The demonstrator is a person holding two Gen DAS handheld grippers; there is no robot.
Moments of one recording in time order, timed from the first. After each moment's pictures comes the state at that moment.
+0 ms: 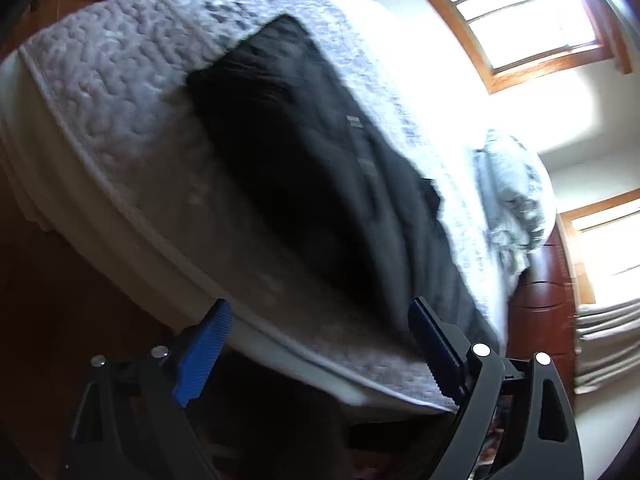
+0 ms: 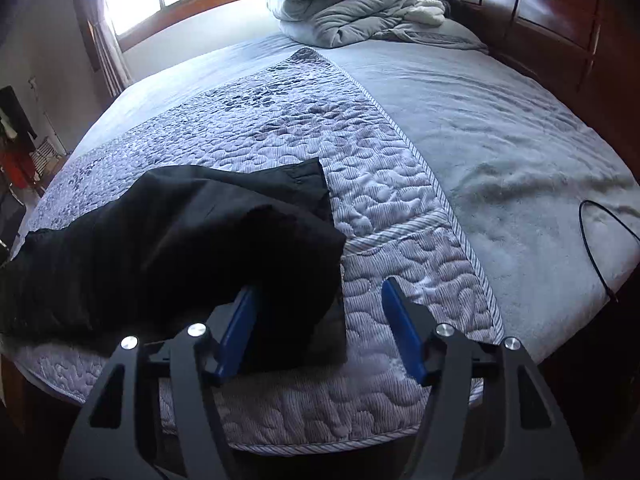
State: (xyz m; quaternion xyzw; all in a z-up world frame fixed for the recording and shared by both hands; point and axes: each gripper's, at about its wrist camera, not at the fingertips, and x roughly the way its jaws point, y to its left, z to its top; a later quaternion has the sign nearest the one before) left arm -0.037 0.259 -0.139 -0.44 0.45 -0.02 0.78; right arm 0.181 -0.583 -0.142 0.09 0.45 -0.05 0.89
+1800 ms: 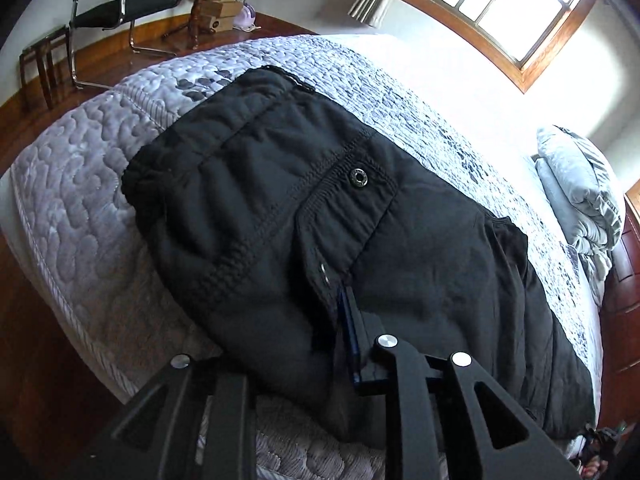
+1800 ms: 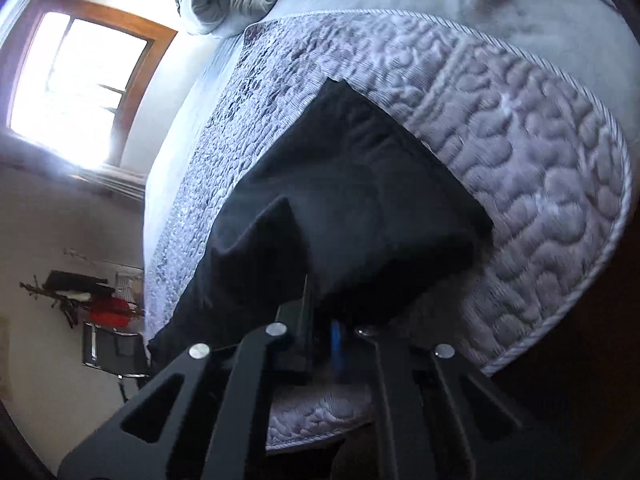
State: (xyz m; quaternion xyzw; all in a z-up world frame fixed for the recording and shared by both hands) left arm 0.059 0.245 -0.158 -0.29 0.43 0.13 0.85; right arm 0.189 -0.559 -0.164 0.42 0.46 -0.03 0.78
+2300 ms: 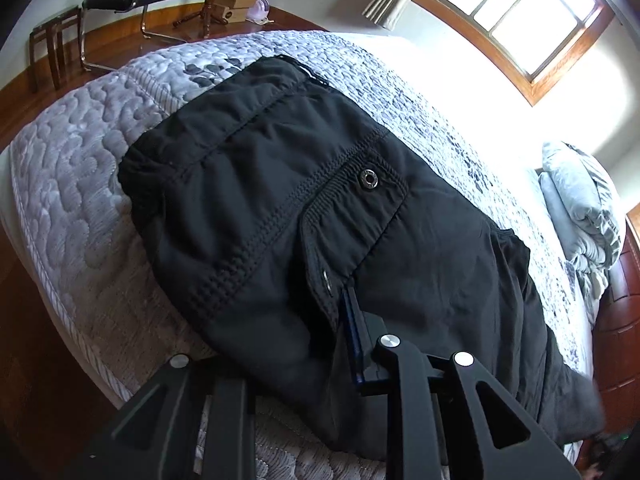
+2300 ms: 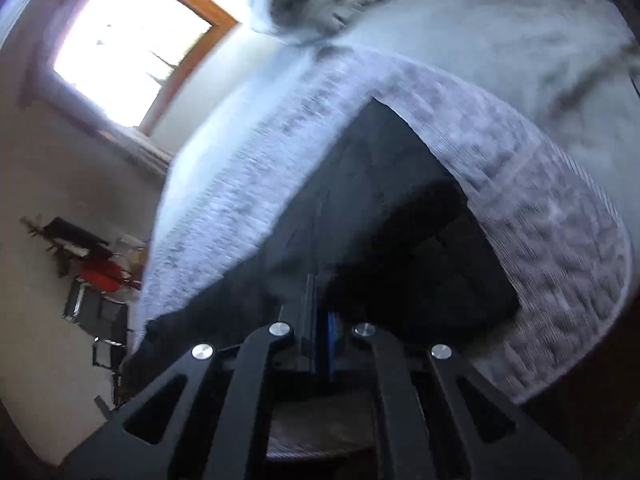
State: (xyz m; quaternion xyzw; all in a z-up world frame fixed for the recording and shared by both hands) left arm 0.062 0.249 -0.167 -0.31 0.42 0.14 0.84; right arm 0.199 -0.555 -0.147 0.35 0.45 0.00 0.82
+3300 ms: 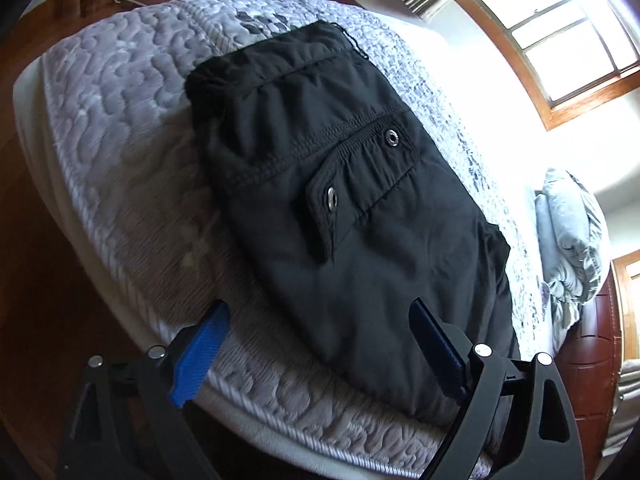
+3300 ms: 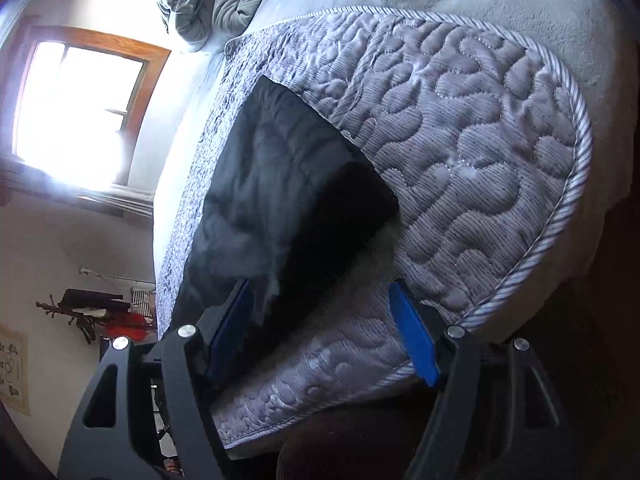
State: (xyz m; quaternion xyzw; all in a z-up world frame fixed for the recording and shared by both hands) left arm 0.029 0.252 -0.166 -0.42 0.45 0.14 0.78; right arm 0.136 -0.599 -0.215 0.48 0.44 -0.03 0.76
